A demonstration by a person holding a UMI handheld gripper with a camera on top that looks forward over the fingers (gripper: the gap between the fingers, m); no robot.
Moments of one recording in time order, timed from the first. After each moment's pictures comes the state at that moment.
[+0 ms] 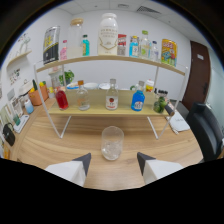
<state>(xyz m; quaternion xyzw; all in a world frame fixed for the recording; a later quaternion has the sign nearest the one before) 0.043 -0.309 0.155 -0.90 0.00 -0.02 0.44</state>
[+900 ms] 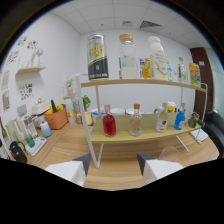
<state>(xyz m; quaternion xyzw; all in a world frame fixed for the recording) -0.122 -0.253 0.186 -0.82 0.00 0.04 0.57</state>
